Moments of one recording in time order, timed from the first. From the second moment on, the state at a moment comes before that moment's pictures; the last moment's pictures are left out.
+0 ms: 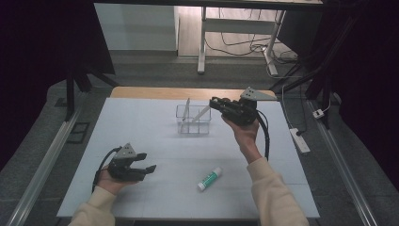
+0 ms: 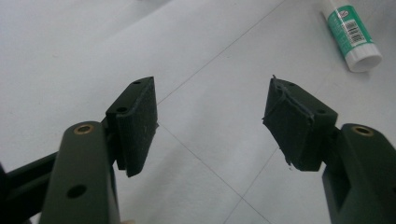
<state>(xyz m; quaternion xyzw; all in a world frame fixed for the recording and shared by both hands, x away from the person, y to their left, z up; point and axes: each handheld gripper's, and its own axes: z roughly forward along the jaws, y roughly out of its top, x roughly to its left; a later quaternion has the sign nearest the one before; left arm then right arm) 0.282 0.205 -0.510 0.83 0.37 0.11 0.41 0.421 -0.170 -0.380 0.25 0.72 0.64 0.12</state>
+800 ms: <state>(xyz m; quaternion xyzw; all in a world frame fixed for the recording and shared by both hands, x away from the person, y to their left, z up) 0.283 0.206 -0.510 0.83 0.37 0.11 0.41 0.460 -0.156 -0.384 0.30 0.72 0.61 0.14</state>
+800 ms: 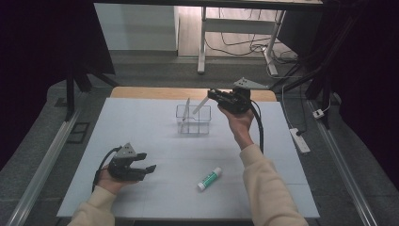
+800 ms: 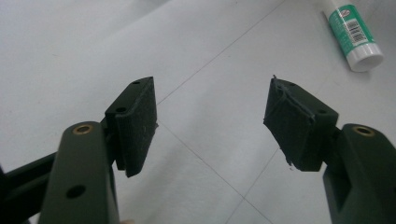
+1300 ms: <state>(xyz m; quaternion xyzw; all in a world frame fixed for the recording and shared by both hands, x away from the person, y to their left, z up) 0.283 0.205 -0.510 0.83 0.36 0.11 0.41 0.468 -0.147 -0.394 0.30 0.73 0.59 0.14</state>
